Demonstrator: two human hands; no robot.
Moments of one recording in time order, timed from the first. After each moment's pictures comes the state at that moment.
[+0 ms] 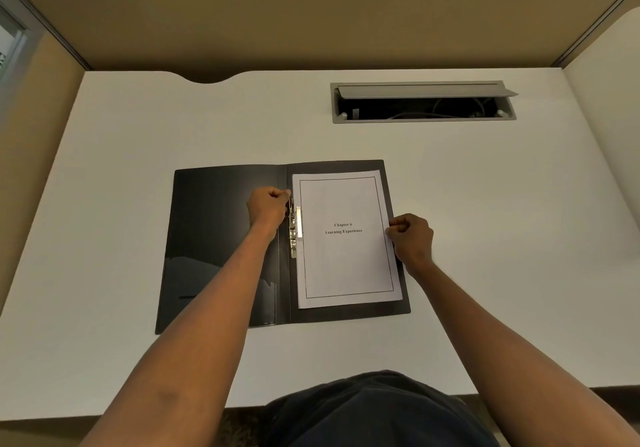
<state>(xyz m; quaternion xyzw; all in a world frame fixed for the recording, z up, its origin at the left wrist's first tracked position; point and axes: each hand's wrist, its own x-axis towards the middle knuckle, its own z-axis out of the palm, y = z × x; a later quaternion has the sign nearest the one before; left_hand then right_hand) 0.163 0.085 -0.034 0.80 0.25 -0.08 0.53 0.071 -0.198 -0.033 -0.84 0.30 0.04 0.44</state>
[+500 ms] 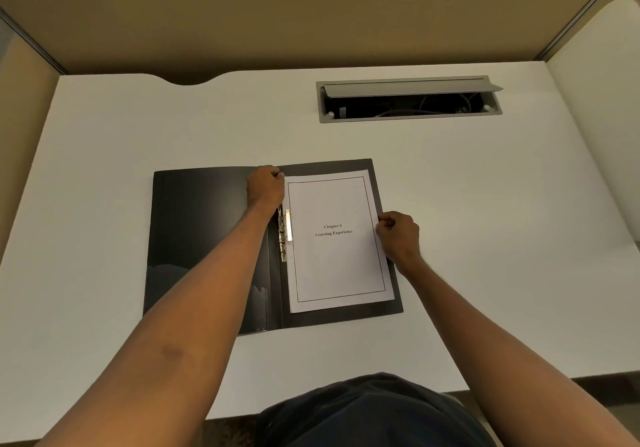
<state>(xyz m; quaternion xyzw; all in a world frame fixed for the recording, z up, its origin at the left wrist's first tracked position) 0.213 0.066 -0.031 0.89 0.14 -0.08 0.43 0.075 -0.189 -0.019 -0.87 0.27 0.05 0.41</state>
